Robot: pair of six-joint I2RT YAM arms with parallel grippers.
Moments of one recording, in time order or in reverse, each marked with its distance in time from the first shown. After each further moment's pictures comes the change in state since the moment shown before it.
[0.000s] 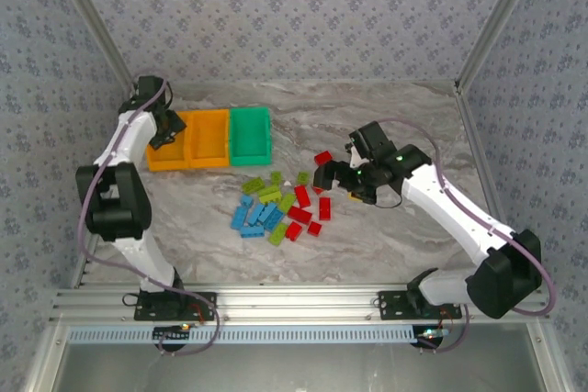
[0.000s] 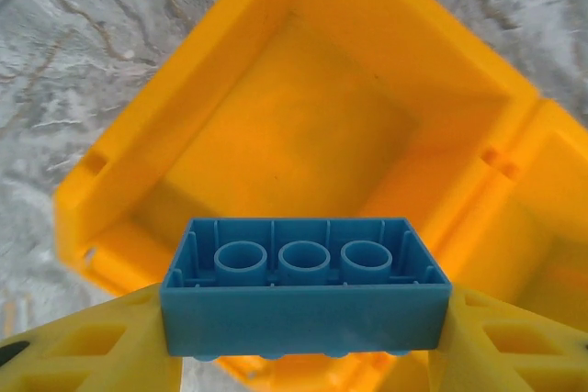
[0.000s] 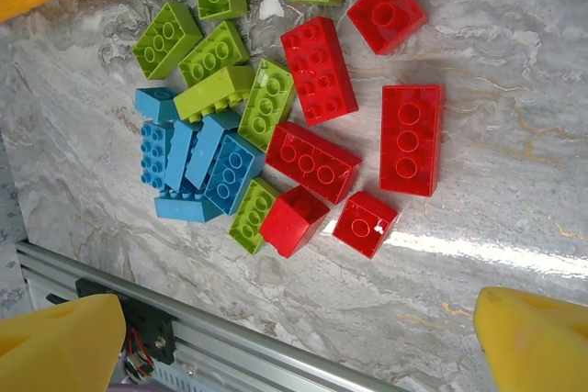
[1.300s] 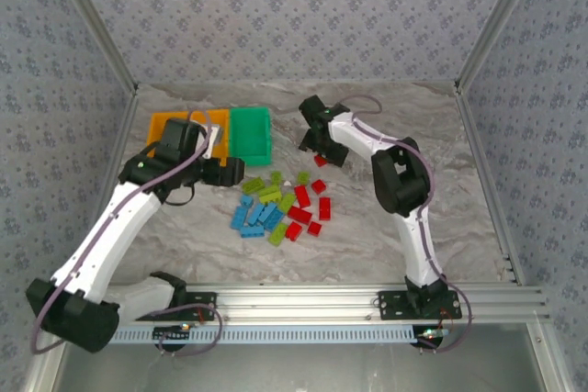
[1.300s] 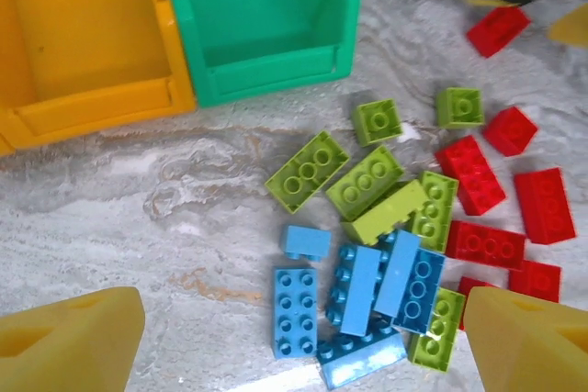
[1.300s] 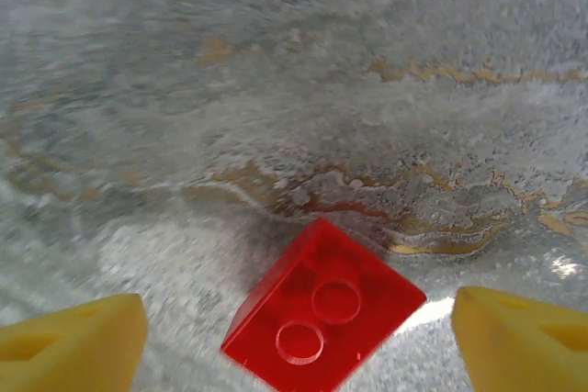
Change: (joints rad) left arm -0.464 -0.809 -0.431 -0.130 0.213 0.399; right arm -0.020 0.946 0.682 -0.009 0.470 0.235
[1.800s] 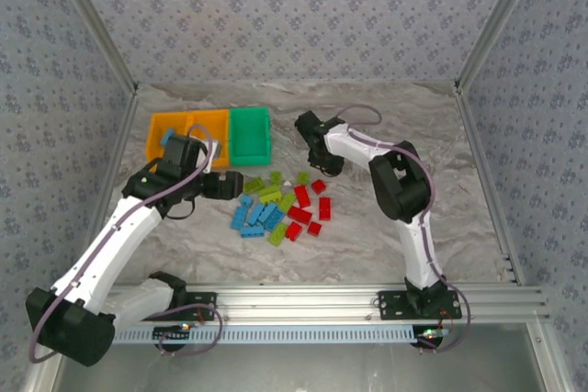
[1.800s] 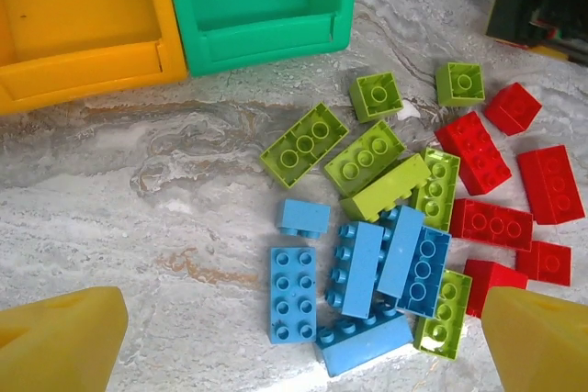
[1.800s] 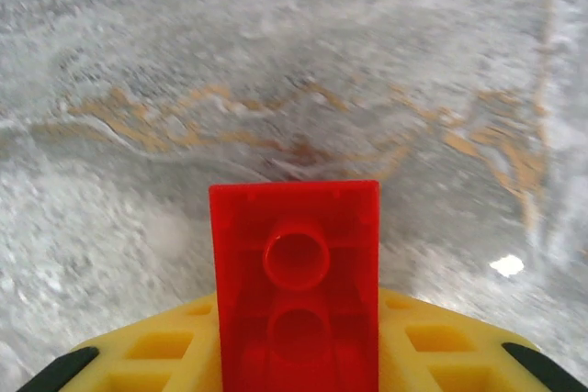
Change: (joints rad) left arm -0.002 -0.093 -0.177 0.084 -0.016 -0.047; right arm 0.074 -0.177 -0.238 0.060 0.143 -0.016
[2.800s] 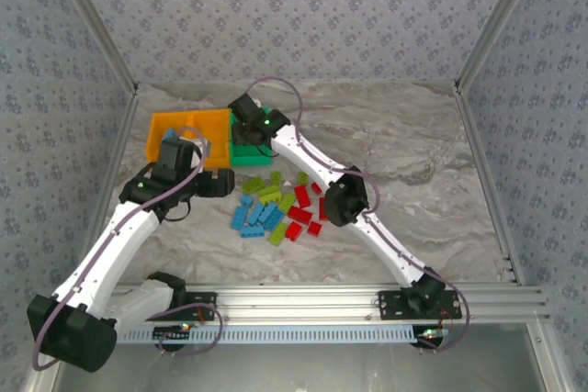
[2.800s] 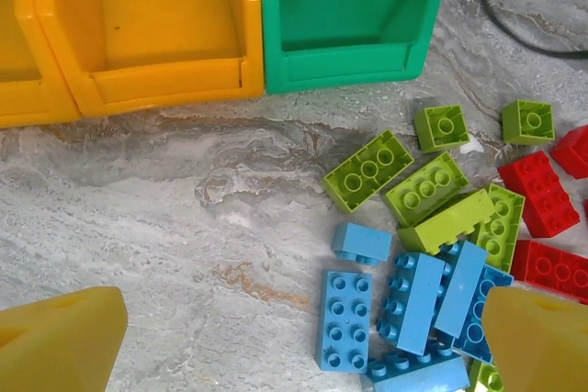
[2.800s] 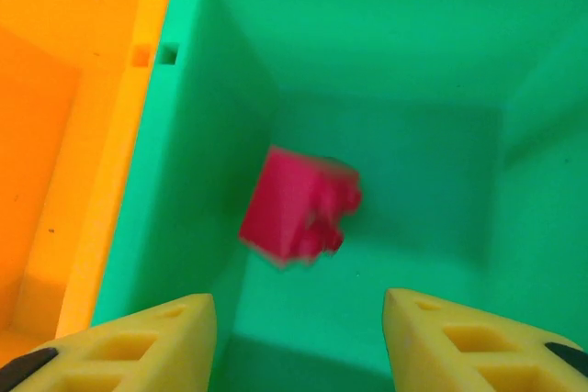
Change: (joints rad) left arm 0.058 -0.002 -0.054 0.044 -0.074 0.010; right arm 0.192 0.750 1.397 -0.172 -0.136 -0.402
